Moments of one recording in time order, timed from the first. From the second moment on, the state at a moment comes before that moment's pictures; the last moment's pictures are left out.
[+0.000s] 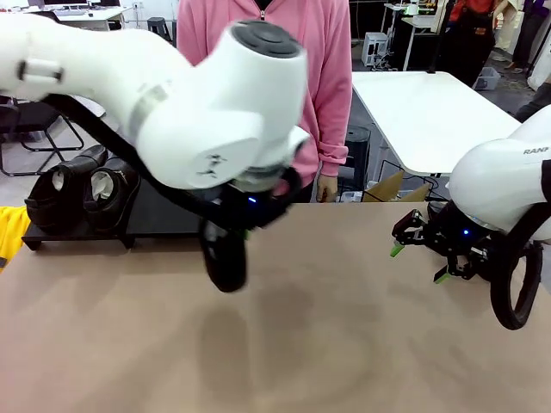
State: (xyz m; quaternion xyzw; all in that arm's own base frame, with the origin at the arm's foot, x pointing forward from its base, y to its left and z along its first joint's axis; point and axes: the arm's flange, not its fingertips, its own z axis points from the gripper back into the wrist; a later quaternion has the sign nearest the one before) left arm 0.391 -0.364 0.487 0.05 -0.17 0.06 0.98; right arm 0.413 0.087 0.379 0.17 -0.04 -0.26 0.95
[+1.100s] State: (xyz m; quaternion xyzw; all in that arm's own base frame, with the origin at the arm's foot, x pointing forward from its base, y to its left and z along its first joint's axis) left arm 0.473 -0.285 0.473 0.13 -0.21 0.07 0.97; right arm 0.413 0.087 0.379 0.17 -0.04 -0.26 0.95
